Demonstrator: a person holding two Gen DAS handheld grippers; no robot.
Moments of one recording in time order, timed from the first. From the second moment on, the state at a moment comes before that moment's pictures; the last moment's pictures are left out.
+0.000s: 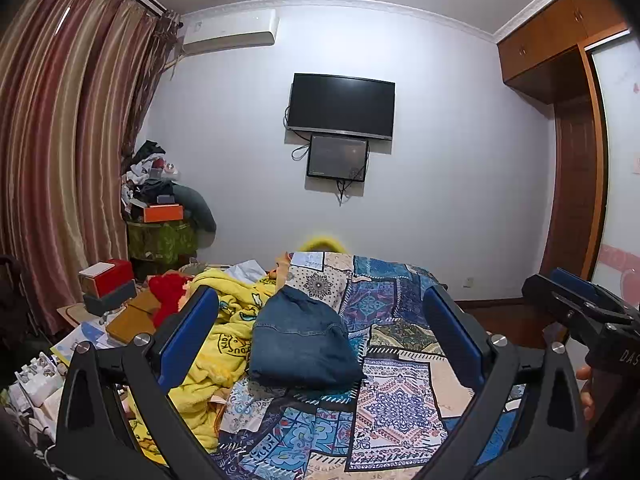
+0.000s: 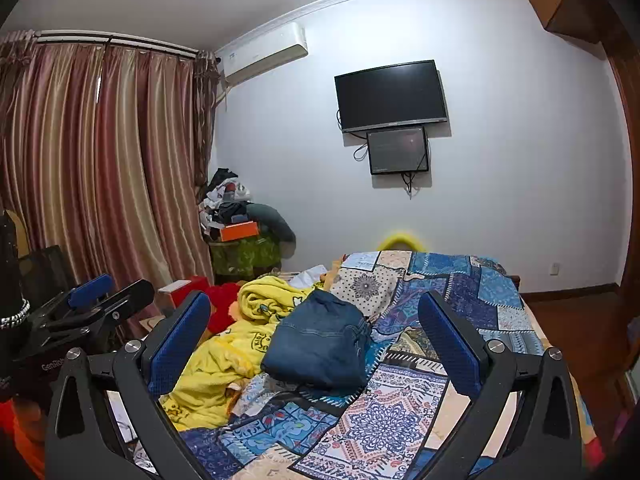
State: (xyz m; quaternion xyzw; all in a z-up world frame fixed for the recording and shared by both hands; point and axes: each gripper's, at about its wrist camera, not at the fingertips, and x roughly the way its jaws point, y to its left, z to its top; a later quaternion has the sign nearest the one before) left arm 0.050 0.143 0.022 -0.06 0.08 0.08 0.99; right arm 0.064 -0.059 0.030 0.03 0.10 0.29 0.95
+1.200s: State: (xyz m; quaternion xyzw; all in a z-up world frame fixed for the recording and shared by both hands) left arm 0.057 0.131 0.018 -0.06 0.09 0.04 0.99; right arm 0.070 -0.061 0.025 0.04 0.11 0.27 0.95
